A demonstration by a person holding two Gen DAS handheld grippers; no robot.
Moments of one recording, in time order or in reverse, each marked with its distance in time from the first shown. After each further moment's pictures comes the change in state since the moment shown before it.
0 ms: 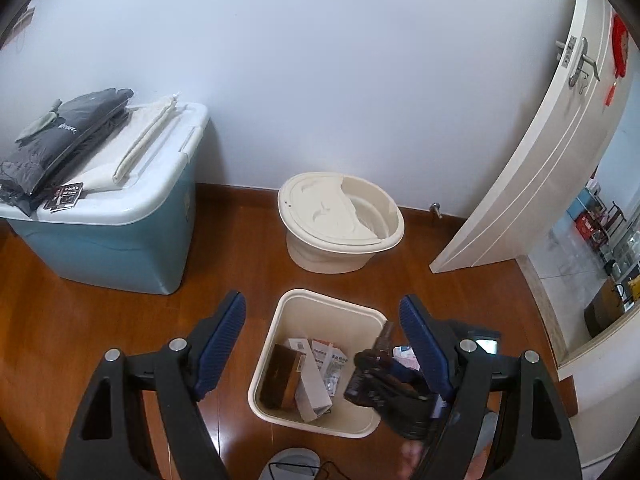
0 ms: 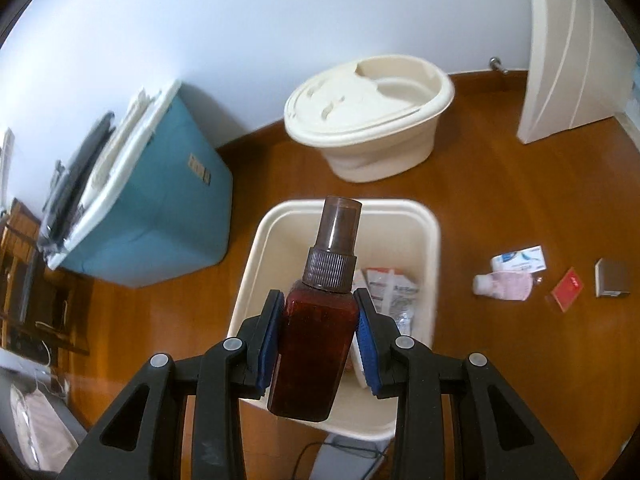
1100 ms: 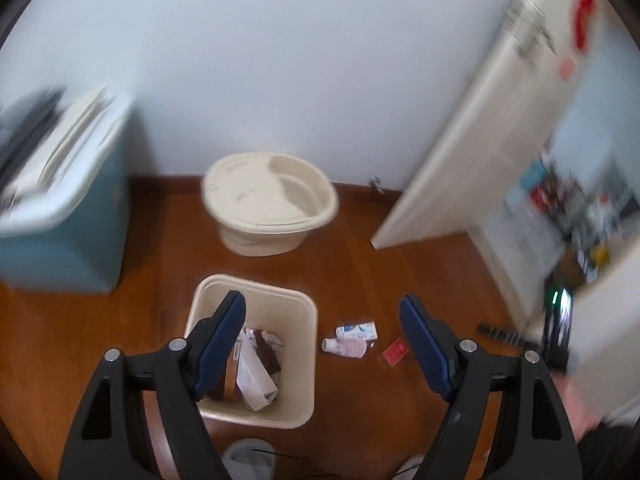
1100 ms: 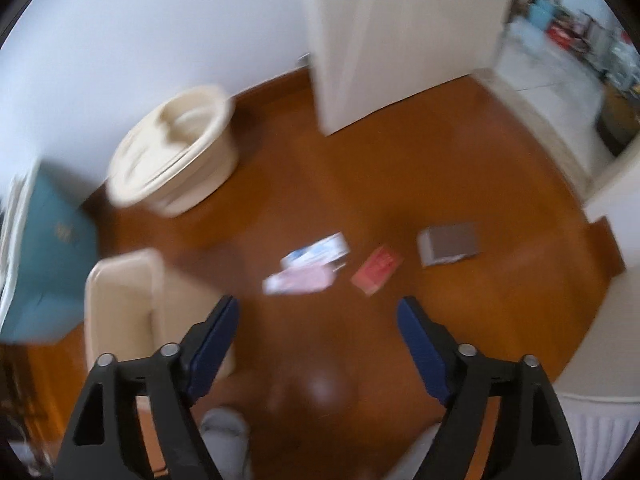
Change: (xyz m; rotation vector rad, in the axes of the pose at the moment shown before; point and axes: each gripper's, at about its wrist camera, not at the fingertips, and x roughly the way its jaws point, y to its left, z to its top) left arm 0.016 -0.090 -0.006 0.135 0.076 -0.183; right arm -0.161 -0.280 0.021 0.323 -0.022 -0.389
